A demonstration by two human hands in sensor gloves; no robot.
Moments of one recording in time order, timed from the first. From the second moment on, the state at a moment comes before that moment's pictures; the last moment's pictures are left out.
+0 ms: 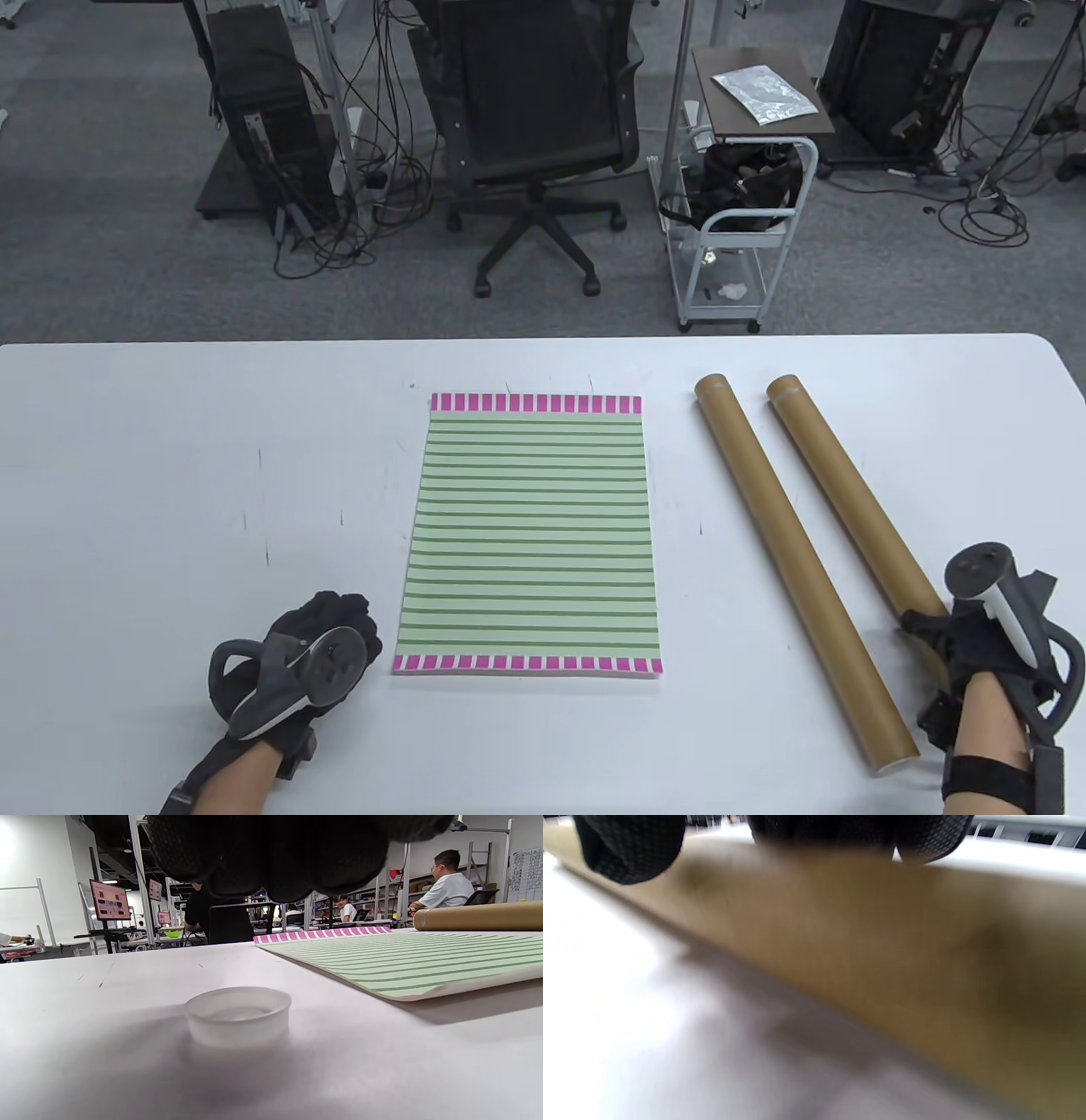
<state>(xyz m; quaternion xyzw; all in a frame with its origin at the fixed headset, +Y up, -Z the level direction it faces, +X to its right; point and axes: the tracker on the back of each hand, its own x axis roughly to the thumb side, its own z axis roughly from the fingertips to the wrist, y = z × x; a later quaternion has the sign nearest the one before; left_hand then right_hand) -0.257 -0.728 -0.277 0.04 -0.09 -0.02 0.99 0.407 -0.713 -0.318 -0.33 0.11 0.94 0.08</state>
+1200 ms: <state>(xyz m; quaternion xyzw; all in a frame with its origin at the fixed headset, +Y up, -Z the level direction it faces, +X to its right) -0.166 -0.752 -0.283 -0.14 -0.19 -0.10 0.97 0.091 -0.758 -0.302 0.10 0.15 0.98 -0.05</state>
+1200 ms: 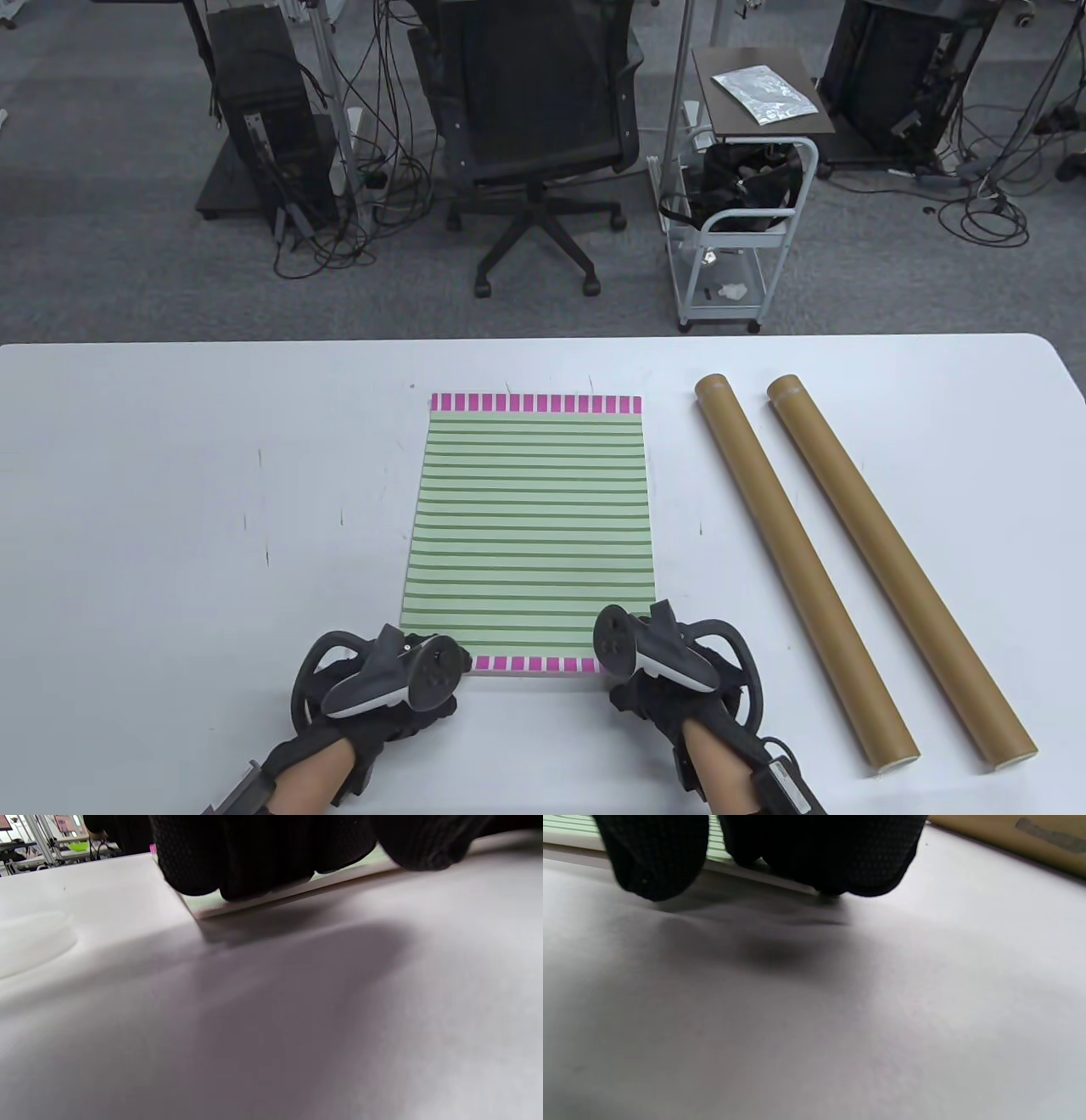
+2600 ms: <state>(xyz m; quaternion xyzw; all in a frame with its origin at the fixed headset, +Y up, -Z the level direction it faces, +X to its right) -0.150 -0.757 -0.251 -0.11 -0.27 -0.11 0.95 0.094 -0.761 -0.260 0.25 0.15 0.95 0.01</state>
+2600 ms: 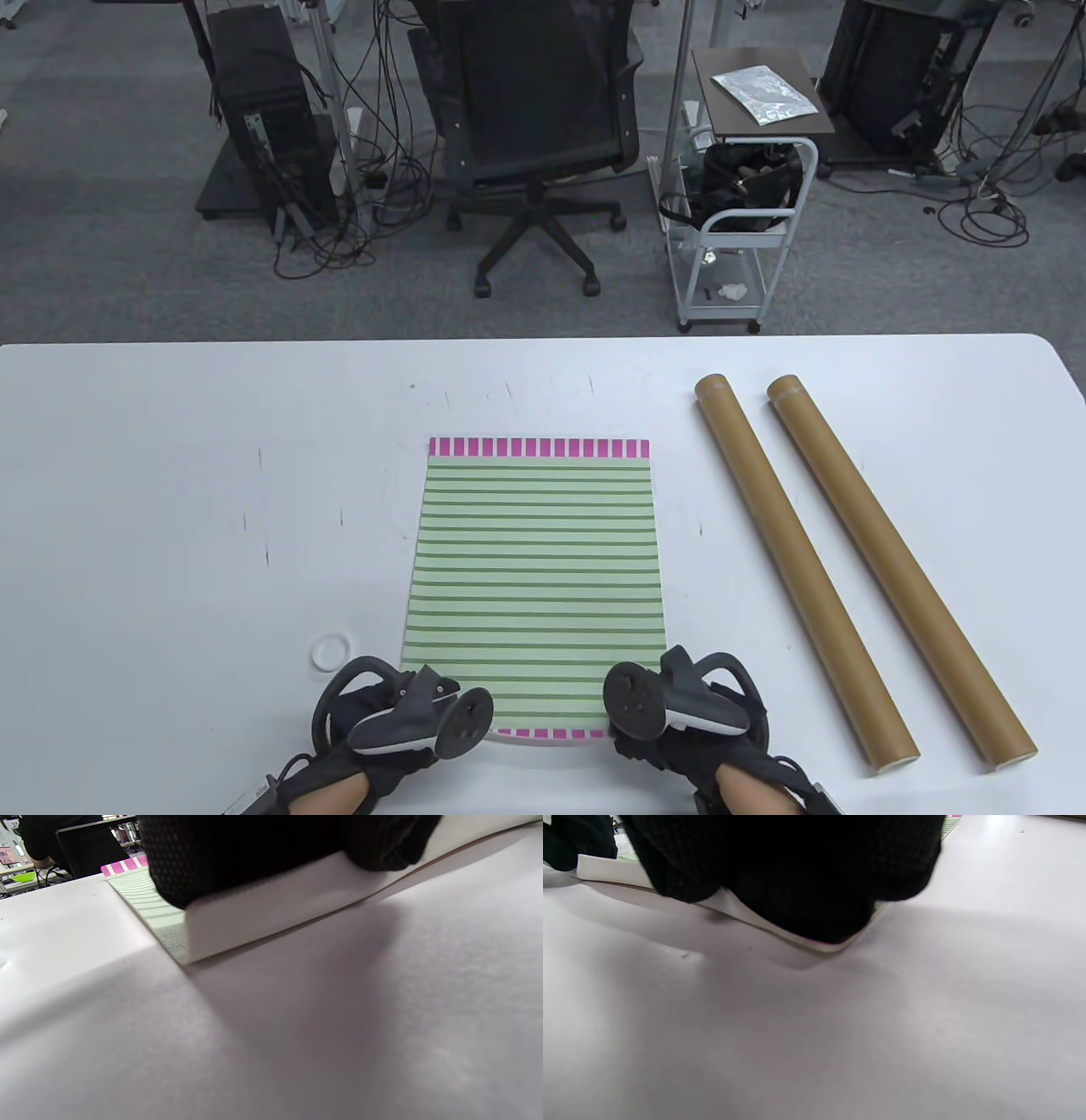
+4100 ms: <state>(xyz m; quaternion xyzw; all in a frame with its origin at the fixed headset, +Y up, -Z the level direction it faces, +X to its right) -0.119 -0.762 -0.228 -0.09 -0.29 -0.17 0.94 0.058 -0.774 -0.240 0.29 0.07 0.94 -0.18</state>
